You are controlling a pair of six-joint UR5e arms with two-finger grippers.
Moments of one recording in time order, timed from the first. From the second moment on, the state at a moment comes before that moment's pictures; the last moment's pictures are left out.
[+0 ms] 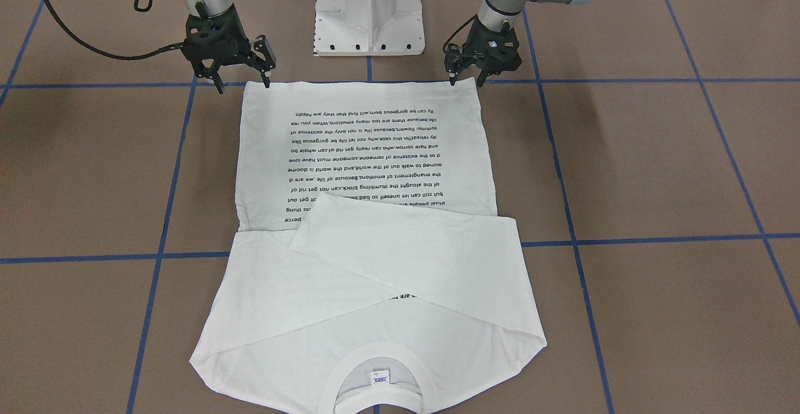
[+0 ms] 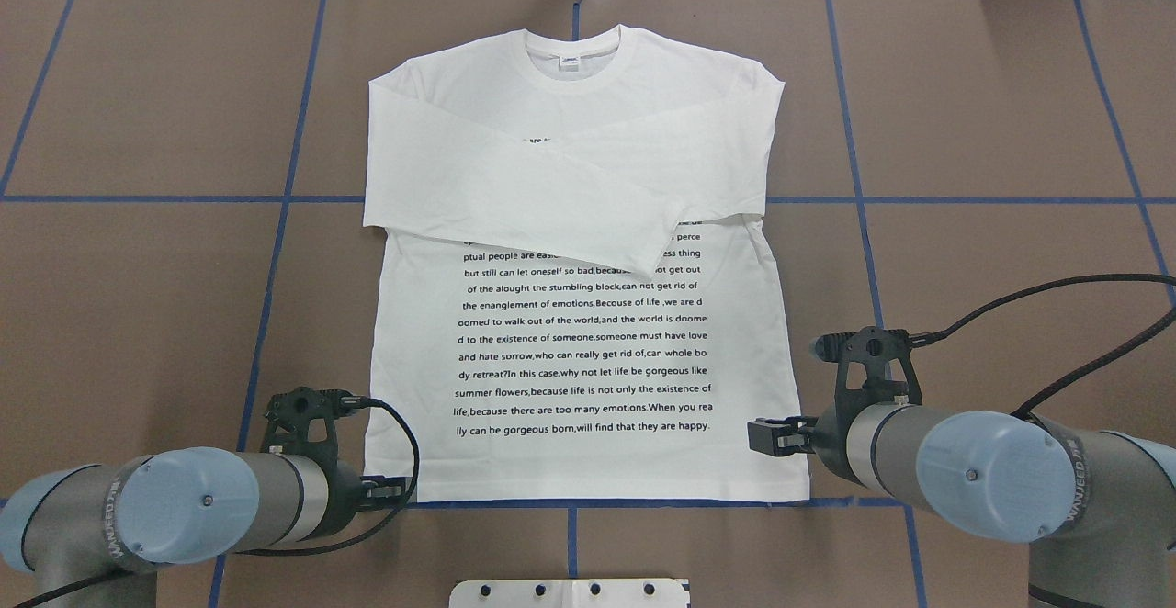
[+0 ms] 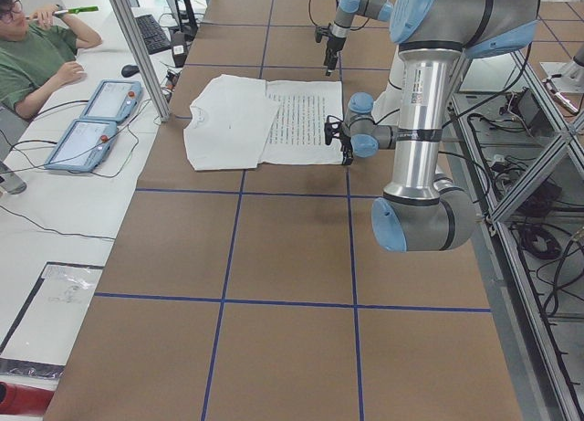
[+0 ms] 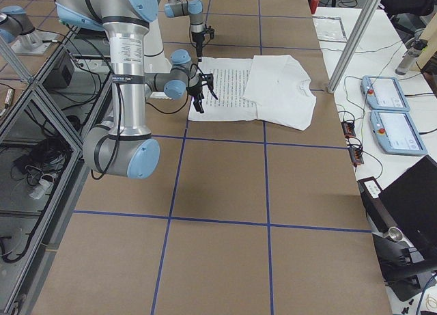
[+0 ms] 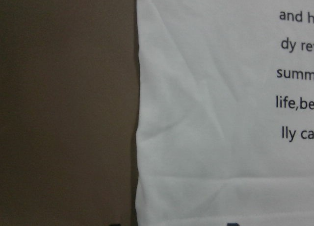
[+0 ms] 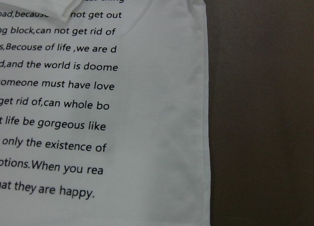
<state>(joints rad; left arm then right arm) -0.18 -1.69 -1.99 -2.00 -1.64 -1.51 0.24 -1.55 2.17 -1.31 1.50 1.34</state>
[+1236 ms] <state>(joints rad) -0.18 -1.70 -2.10 -1.93 -1.65 -1.51 0.15 -1.56 2.17 -1.31 1.41 1.50</state>
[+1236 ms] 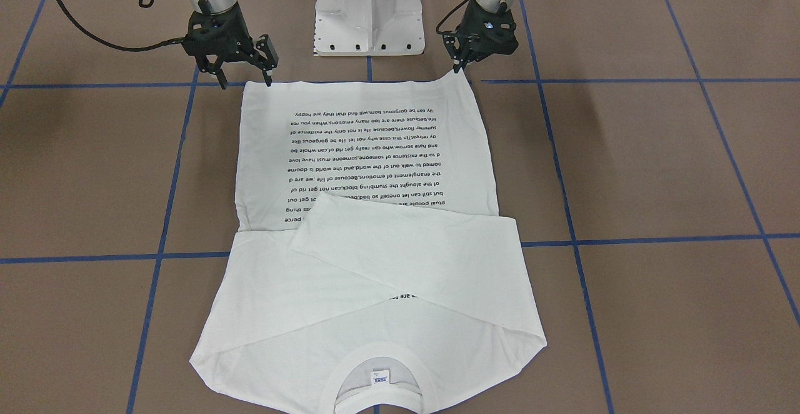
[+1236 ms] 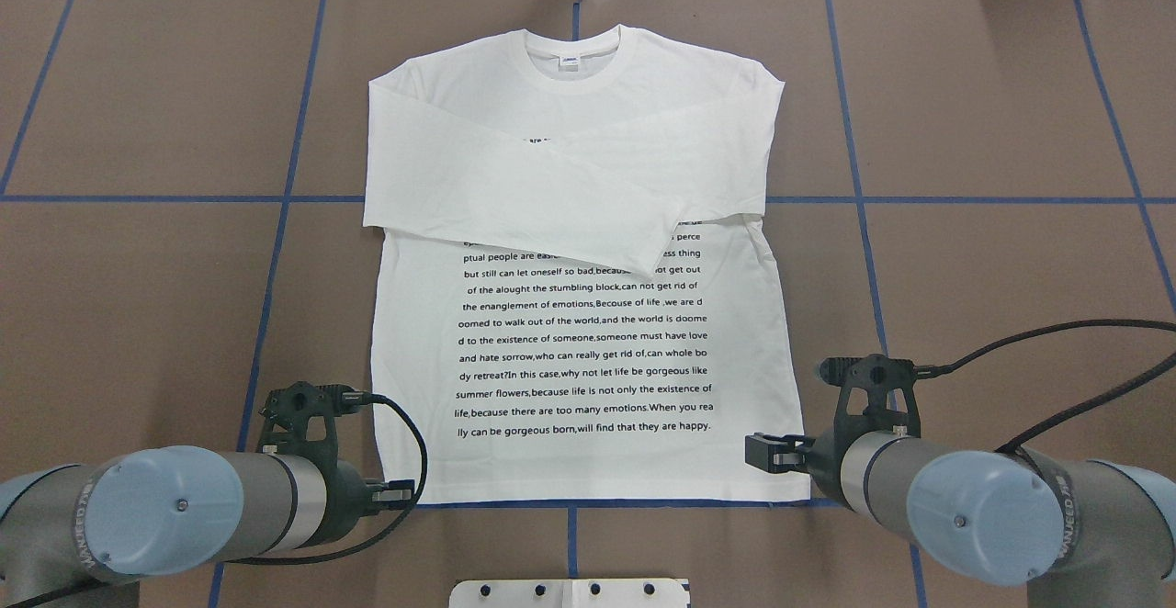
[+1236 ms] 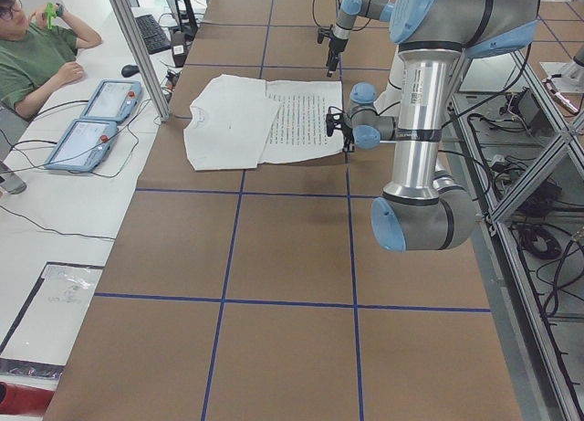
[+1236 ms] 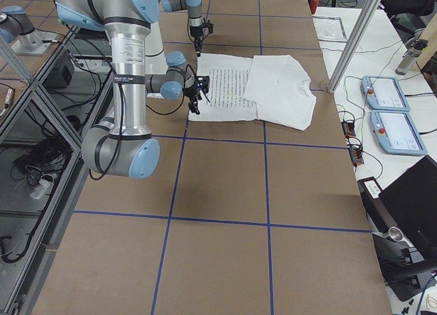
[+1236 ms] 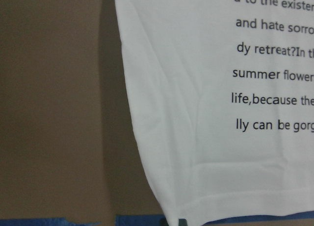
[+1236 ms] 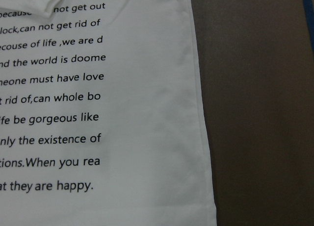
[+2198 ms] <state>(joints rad) -0.18 -1.70 -2.14 -1.93 -1.65 -1.52 0.03 -1.60 2.11 -1.28 1.25 1.63</state>
